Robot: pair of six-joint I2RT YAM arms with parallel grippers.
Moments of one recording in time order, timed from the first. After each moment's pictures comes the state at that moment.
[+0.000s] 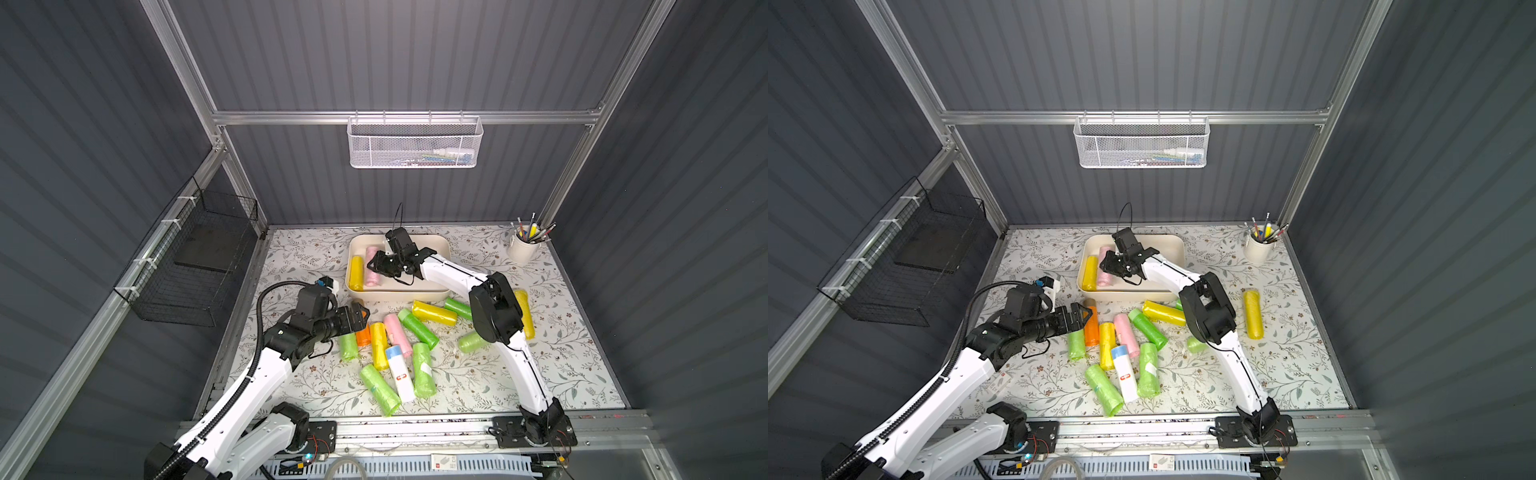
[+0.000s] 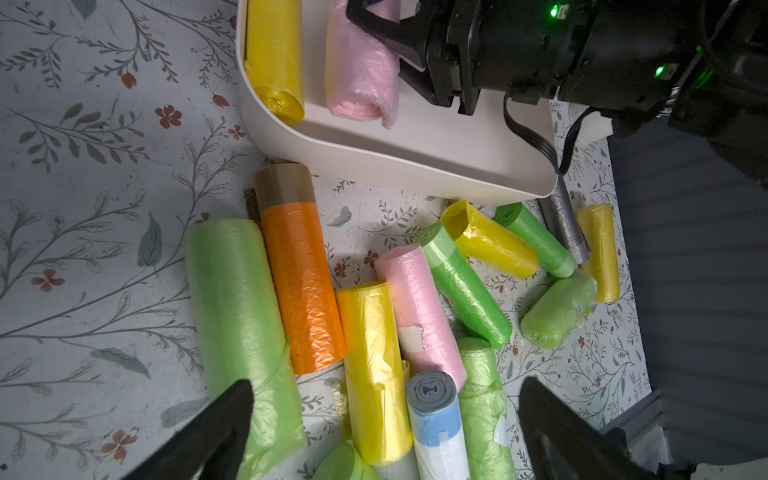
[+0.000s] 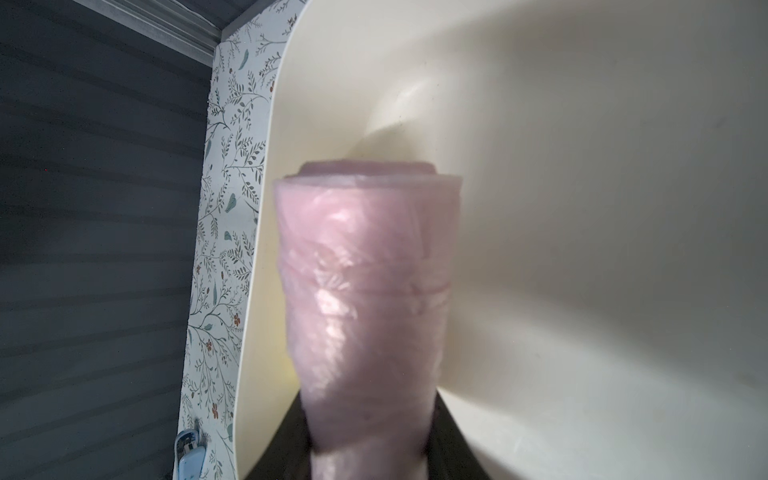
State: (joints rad) left arm -0.45 0.95 0.76 -0.57 0.20 -0.59; right arm 0.66 2.40 2.00 -0.32 -0.28 0.76
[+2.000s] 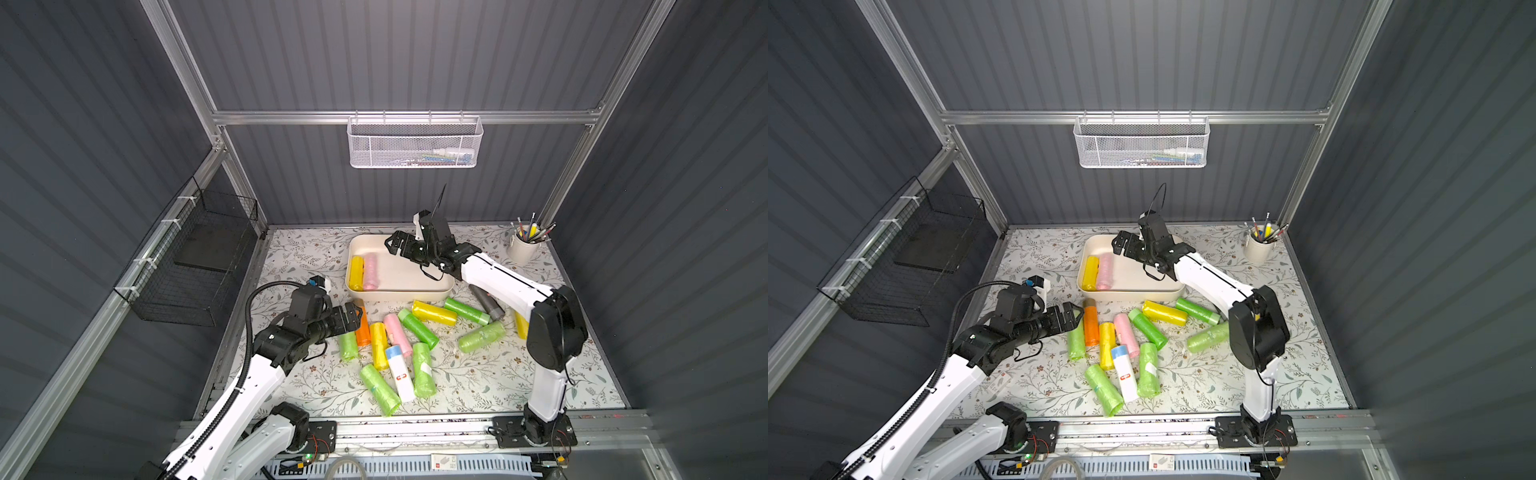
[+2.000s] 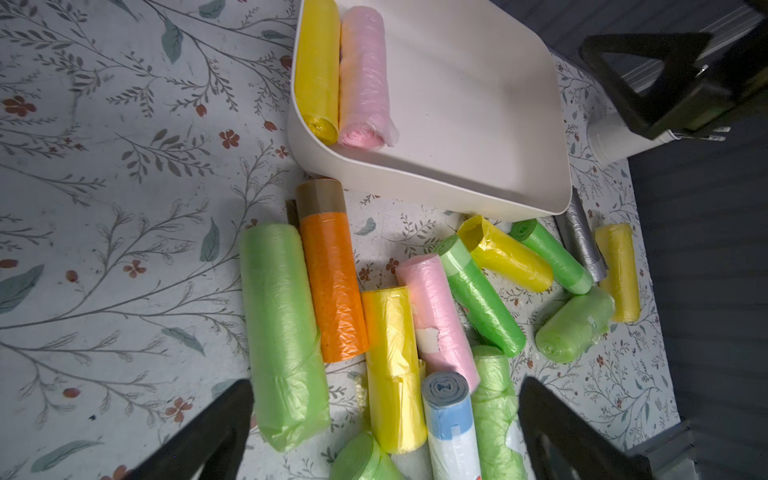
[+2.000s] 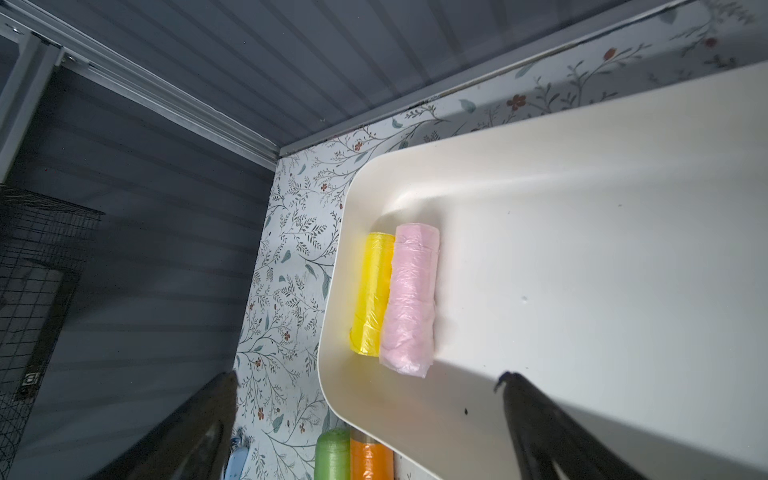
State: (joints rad) left arm -0.45 0.88 0.81 -0.70 0.09 -0.59; right arm 0.62 1.86 1.58 -0.26 -0.11 0.74
